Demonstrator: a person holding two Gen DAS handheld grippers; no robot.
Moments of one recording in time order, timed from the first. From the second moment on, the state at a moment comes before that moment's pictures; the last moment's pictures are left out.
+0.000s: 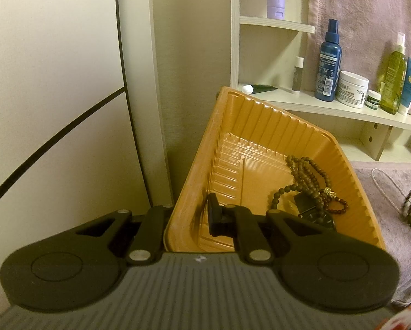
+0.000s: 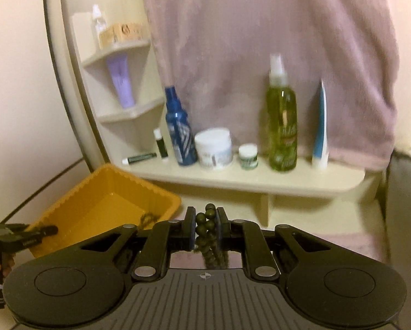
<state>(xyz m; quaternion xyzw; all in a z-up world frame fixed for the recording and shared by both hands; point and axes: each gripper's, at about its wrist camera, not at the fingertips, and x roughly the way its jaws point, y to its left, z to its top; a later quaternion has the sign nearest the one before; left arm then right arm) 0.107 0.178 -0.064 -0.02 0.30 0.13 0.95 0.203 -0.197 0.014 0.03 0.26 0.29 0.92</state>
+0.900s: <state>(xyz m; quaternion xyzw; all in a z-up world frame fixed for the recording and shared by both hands) 0.107 0.178 -0.064 -0.02 0.29 0.13 0.95 0.219 -0.143 0.110 0.01 0.21 0.37 0.90</state>
